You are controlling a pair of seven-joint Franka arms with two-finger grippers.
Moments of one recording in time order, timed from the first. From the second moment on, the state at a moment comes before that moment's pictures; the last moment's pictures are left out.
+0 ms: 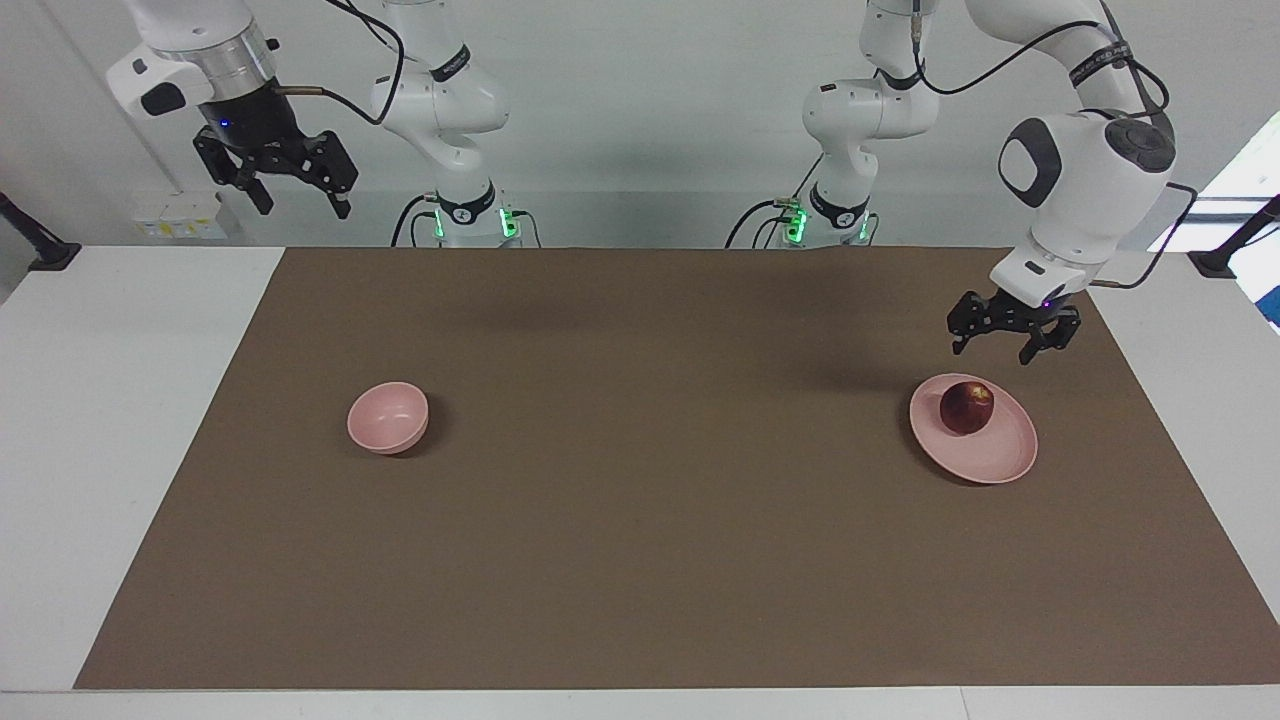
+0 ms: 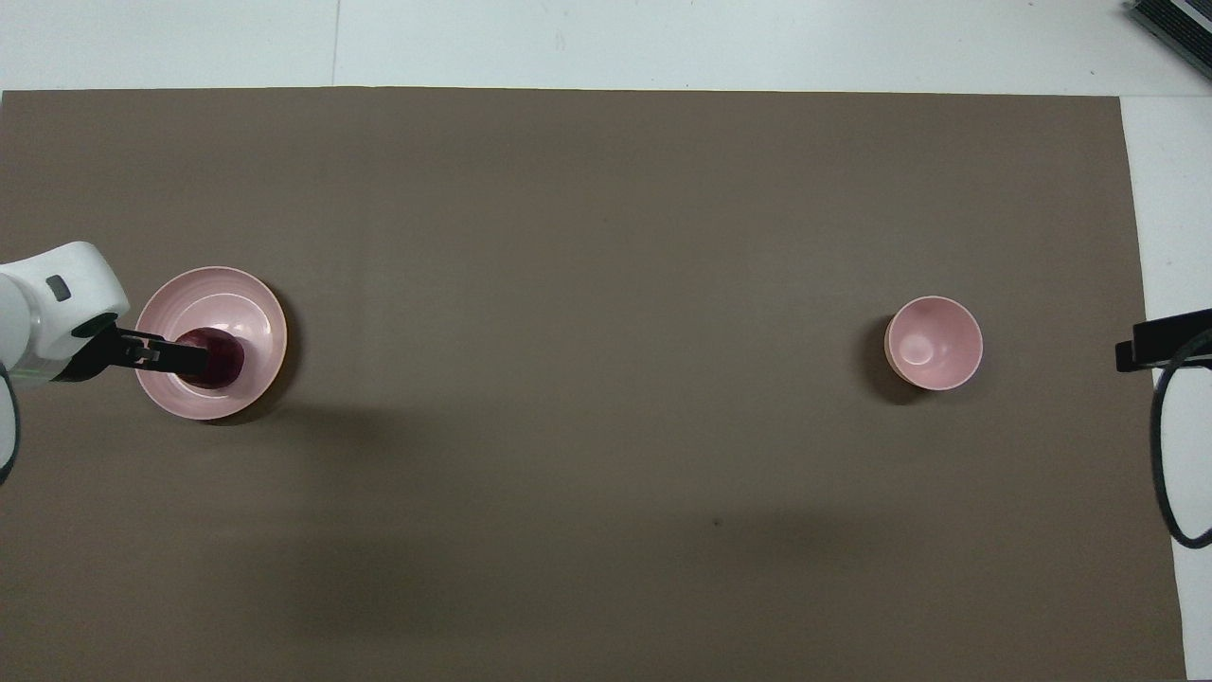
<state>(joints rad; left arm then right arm) 0.01 -0.05 0.03 -2.12 -0.01 2.14 0.32 0.02 -0.09 -0.07 -1.53 0.00 1.42 0.05</state>
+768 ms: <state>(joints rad) 0.05 0.08 0.03 -2.25 -0.01 2.46 0.35 0.02 -0.09 -0.07 -1.53 0.00 1.42 0.05</state>
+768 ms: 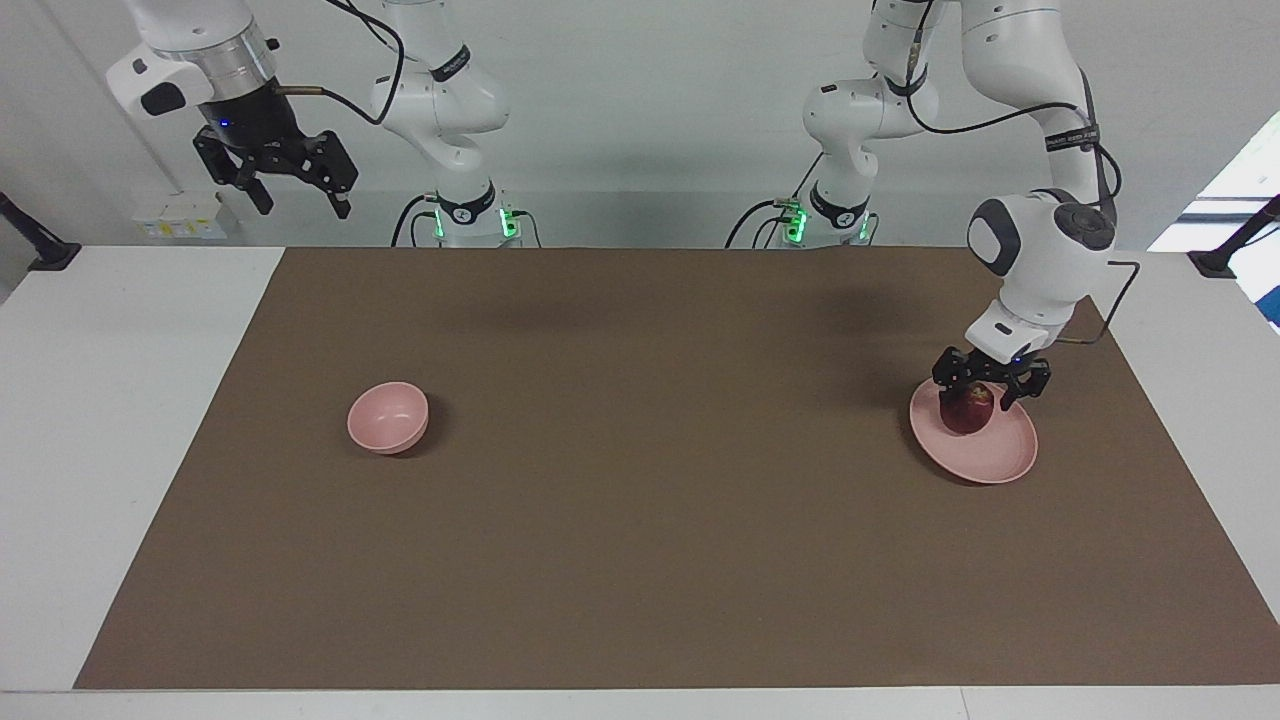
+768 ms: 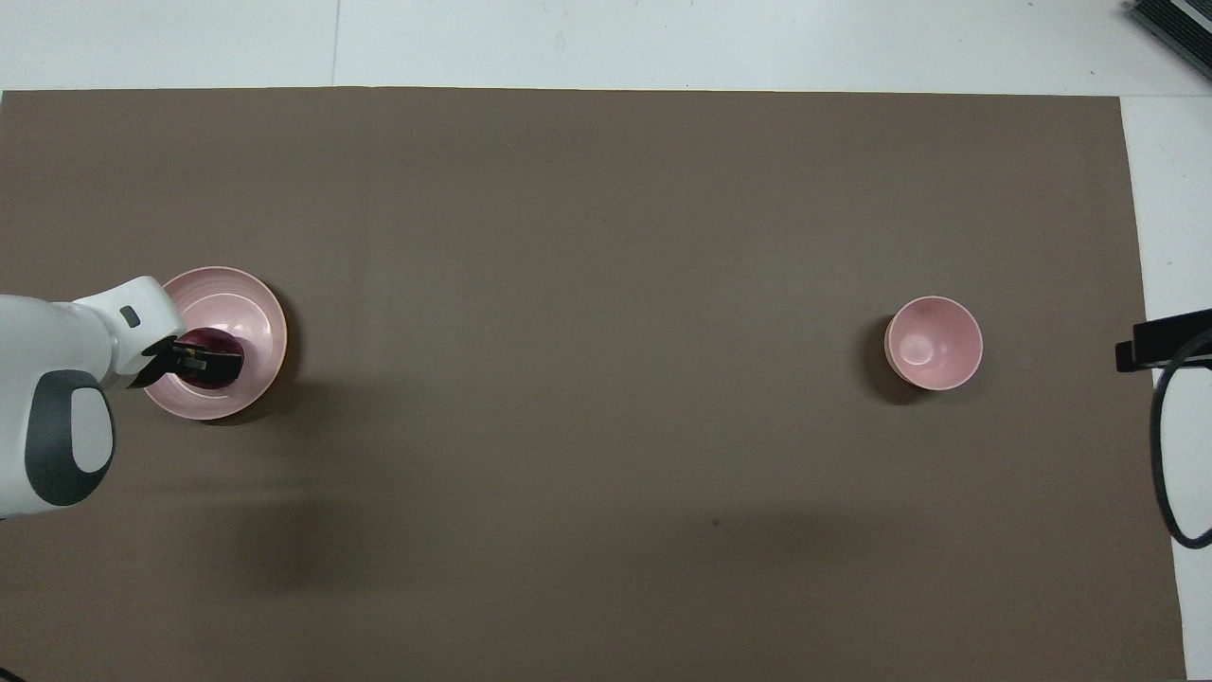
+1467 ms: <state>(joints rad) 0.05 0.08 0.02 -2.23 -0.01 2.46 0.35 0.02 -0.09 -0.07 -1.53 0.00 1.42 0.05</state>
